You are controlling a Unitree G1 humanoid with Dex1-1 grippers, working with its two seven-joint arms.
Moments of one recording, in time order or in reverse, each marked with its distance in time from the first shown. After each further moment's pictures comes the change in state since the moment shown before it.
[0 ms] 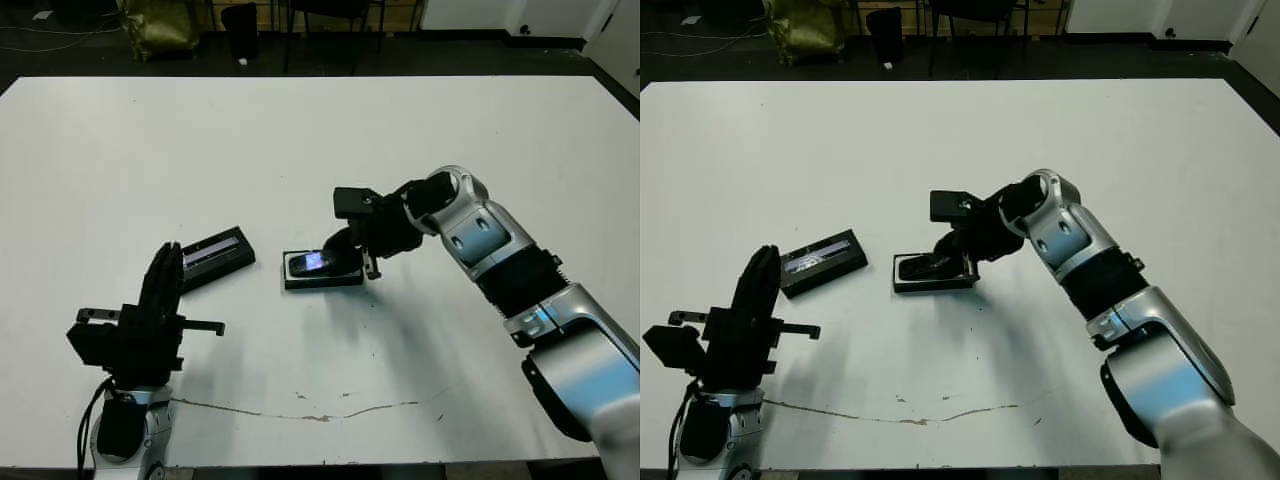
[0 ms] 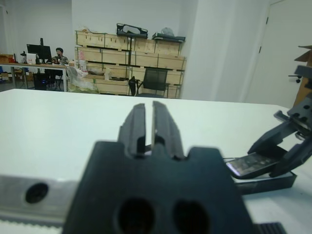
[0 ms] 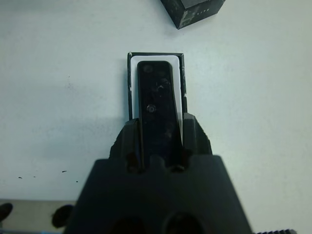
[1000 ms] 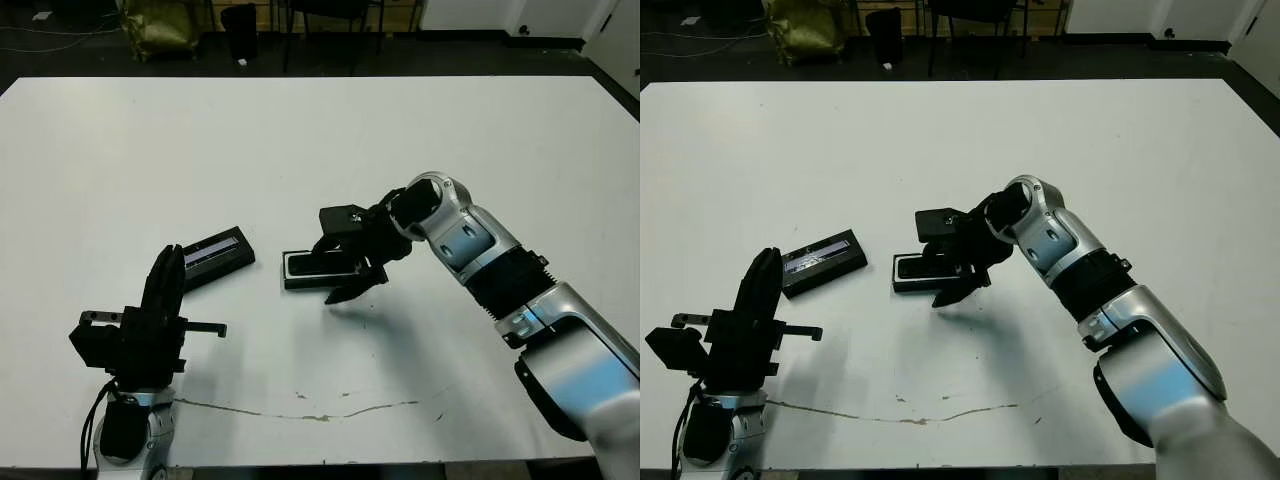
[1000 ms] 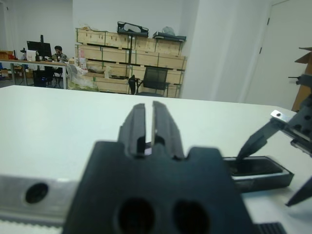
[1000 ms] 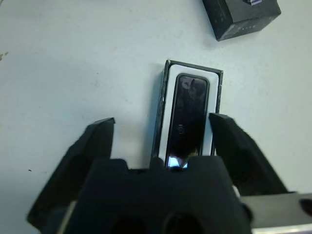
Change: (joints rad) left arm 0.004 -0.004 -0.009 0.004 -0.004 -0.001 0.003; right arm -0.012 0.020 0.052 0.044 -0.020 -0.146 0.064
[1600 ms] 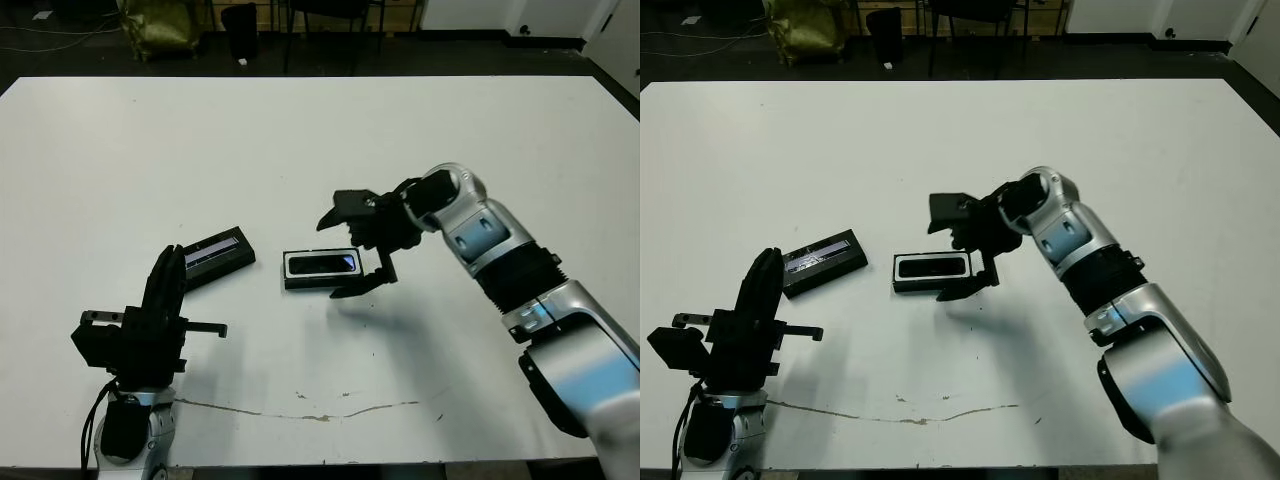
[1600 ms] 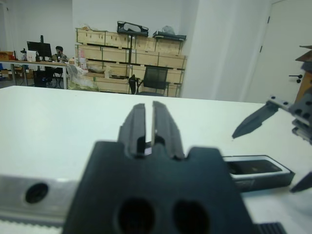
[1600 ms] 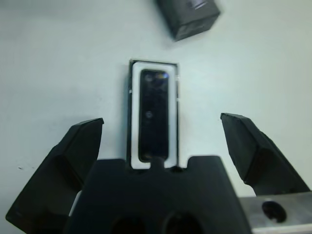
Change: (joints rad) left arm -0.005 0.000 -0.003 -0.002 0.017 0.003 0.009; right arm -0.004 -0.044 -0.145 -0.021 0.055 0.055 -0.026
